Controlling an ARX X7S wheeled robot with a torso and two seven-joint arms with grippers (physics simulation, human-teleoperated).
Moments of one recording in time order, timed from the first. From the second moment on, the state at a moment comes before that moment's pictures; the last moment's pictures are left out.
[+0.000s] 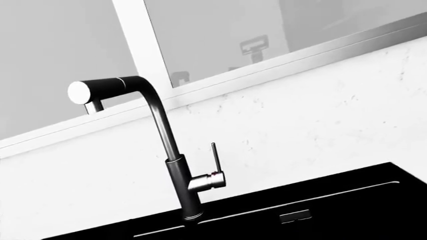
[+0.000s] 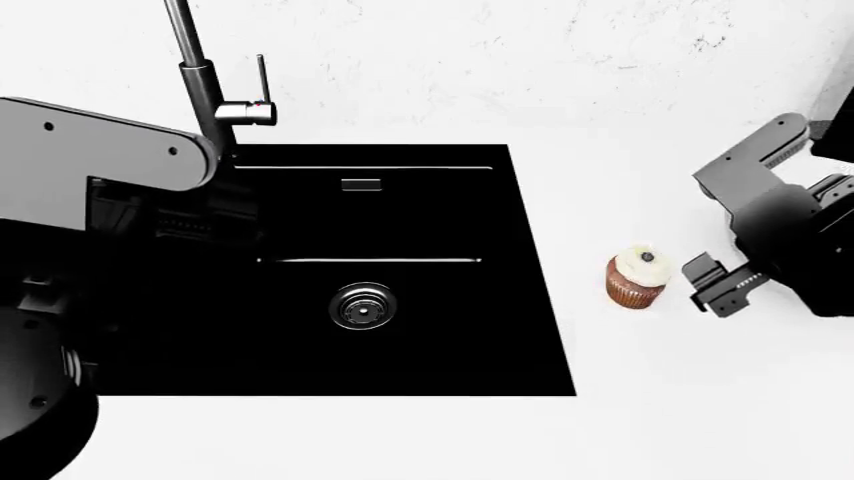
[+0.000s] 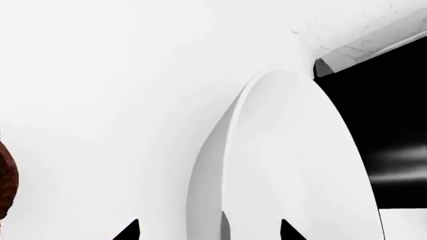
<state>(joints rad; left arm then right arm) -1.07 -0.95 0.55 0.71 -1.42 -0.86 -1.08 1.56 0.85 -1.33 0.19 1.02 1.23 0.33</state>
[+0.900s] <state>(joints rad) -1.11 -0.91 0.58 0.66 -1.42 -0.90 -1.09 1.45 0.86 -1.32 0.30 0.99 1.08 0.38</state>
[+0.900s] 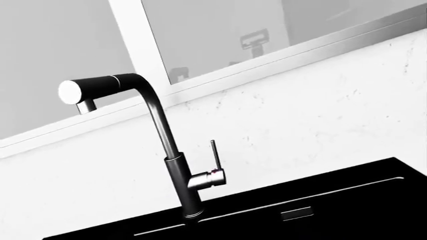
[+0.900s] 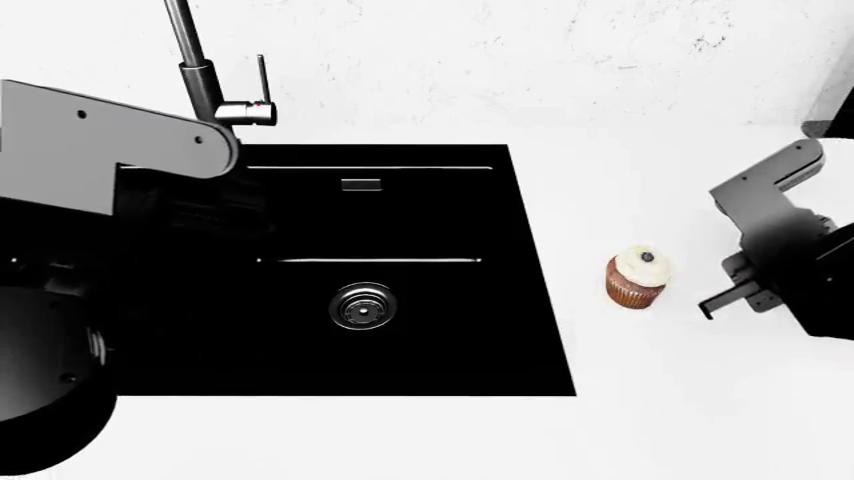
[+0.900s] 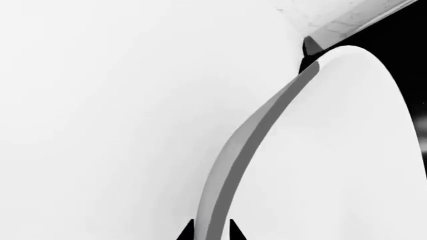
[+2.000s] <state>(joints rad) -1.04 -1.00 0.51 0.76 -1.43 -0.80 -1.05 1.74 1.02 -1.11 -0.24 1.30 1.35 0.69</state>
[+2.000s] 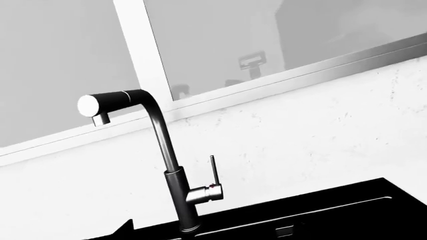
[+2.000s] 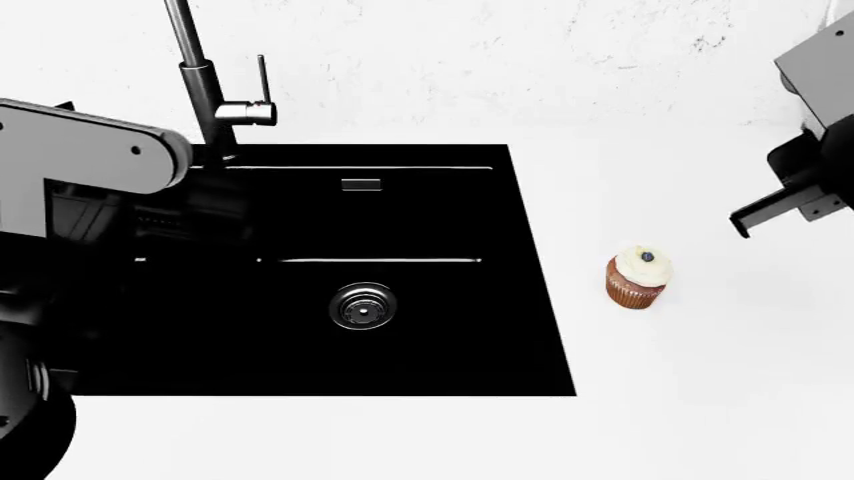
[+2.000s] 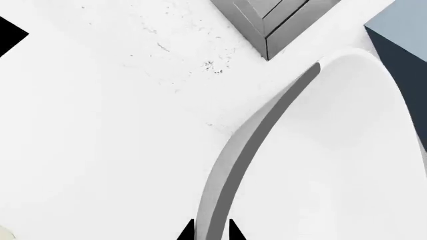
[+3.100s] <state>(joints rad) -1.08 -0.99 0.51 0.74 -1.42 -0.82 -1.05 1.71 1.00 -1.15 -0.29 1.27 1.29 0.63</state>
